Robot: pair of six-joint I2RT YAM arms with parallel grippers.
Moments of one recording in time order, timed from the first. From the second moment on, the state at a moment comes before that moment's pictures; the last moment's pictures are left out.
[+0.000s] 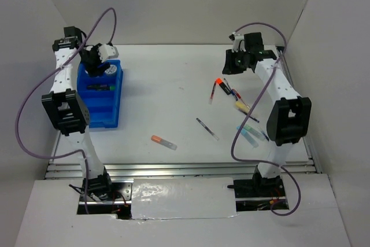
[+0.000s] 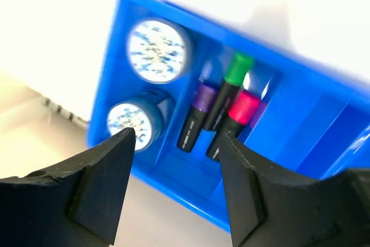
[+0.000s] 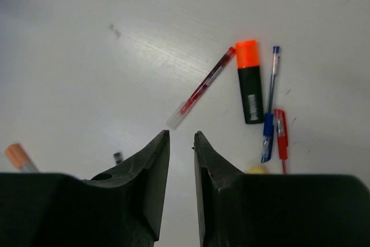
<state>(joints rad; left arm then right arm) 0.24 2.11 2.11 -1.13 0.41 1.39 0.09 1.80 1.64 -0.64 -0.39 -0.03</state>
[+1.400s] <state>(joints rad) 0.19 1.54 1.60 -0.80 0.87 0.70 0.18 2.42 2.10 -0.90 -0.06 -0.20</state>
